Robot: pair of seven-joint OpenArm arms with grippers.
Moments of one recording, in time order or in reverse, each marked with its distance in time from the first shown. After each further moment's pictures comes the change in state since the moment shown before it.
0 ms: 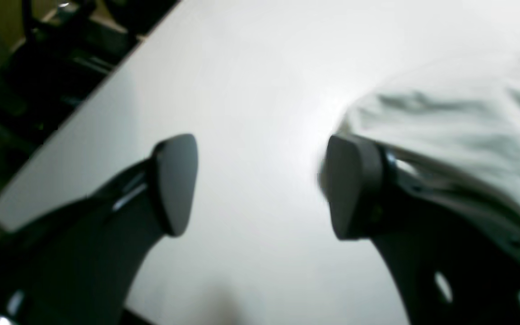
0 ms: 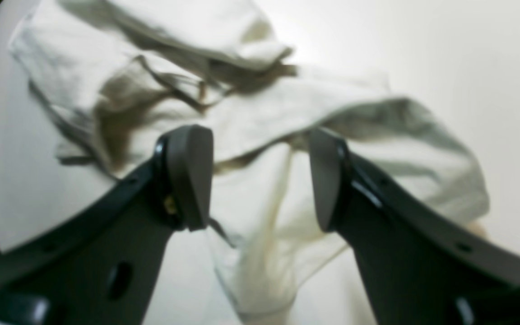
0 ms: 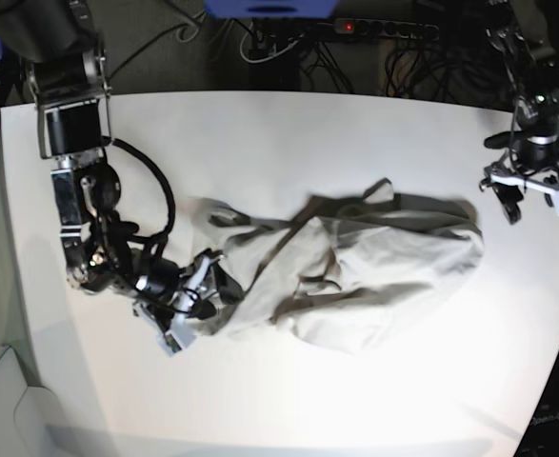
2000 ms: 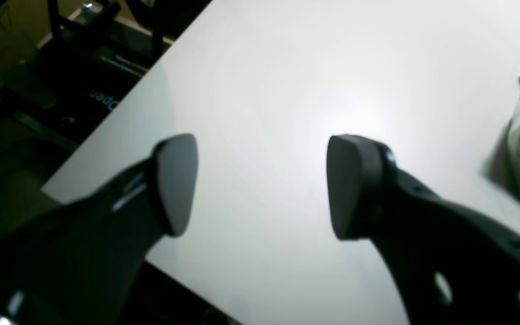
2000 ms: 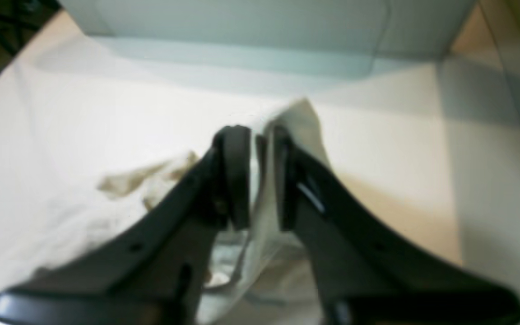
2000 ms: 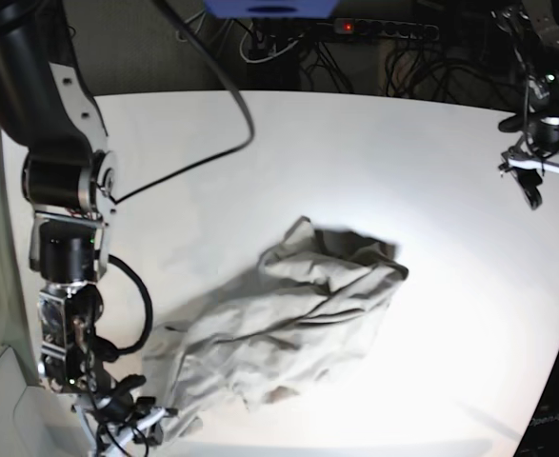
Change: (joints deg) left arm 4.1 1.1 -5.0 4.9 0.2 0.0 0.0; right arm 26.6 -5.0 16.1 -29.2 -22.3 -11.0 18.8
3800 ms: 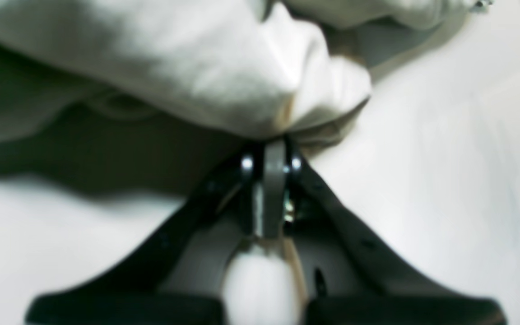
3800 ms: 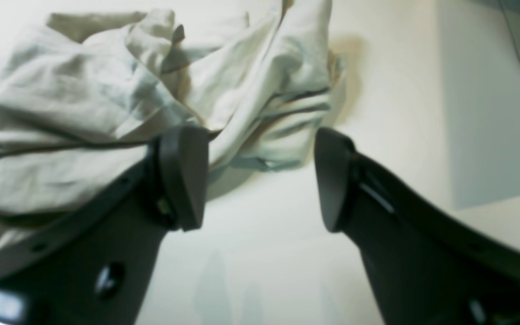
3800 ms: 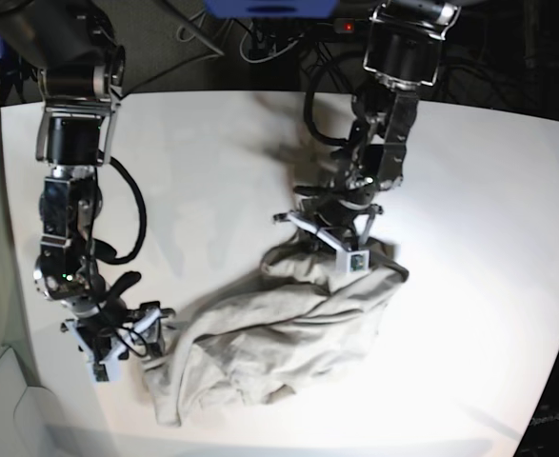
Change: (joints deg) left arm -25.1 8.5 42.2 -39.2 -6.4 0.2 -5.9; right arm -24.8 1.2 -0.2 28.6 0.1 -0.7 -9.1
